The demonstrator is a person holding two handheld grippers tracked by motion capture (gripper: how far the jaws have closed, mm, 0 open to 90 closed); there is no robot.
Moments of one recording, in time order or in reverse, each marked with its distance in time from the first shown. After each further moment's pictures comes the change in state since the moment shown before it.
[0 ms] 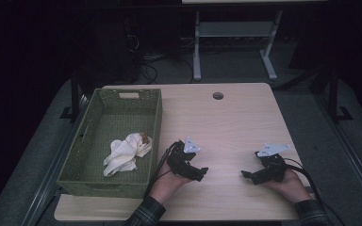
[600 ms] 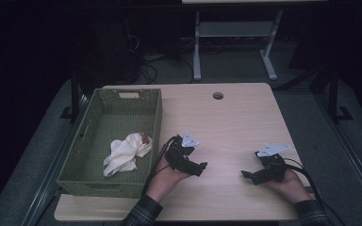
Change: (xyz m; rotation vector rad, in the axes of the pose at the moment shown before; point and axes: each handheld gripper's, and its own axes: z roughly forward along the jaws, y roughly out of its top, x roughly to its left) left arm 0.006 0.014 -0.014 -0.015 0.005 -0.011; right arm 0.000 0.000 0.000 0.000 0.001 0.000
